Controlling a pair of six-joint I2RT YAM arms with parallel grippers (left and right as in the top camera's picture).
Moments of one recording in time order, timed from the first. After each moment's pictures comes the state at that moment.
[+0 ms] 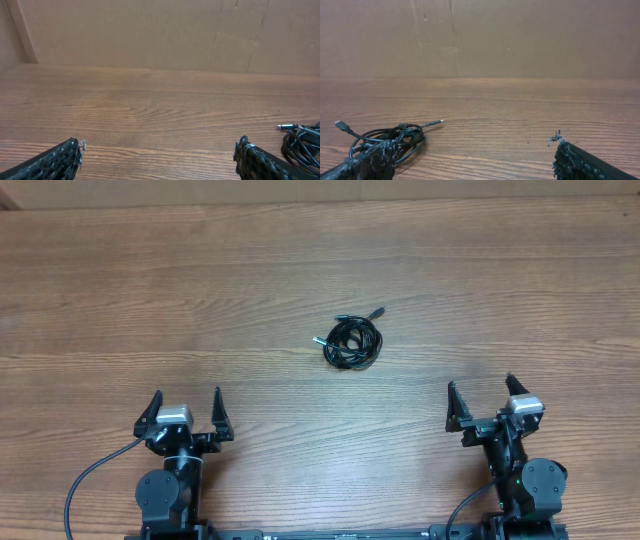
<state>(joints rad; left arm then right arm) 0.05 0.01 0.01 -0.08 0.02 -0.05 0.01 0.05 0.02 -0.02 -0.12 0.04</state>
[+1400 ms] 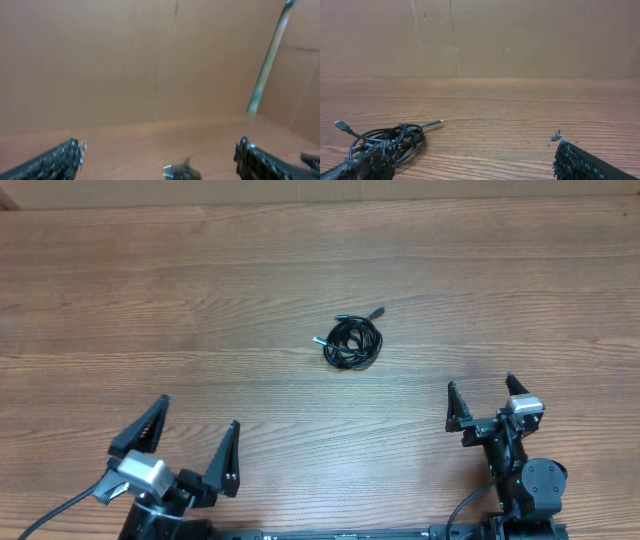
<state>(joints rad) 0.05 0.08 0.67 -0.46 0.42 -0.20 0.01 0.05 0.02 -0.02 -0.12 0.04</state>
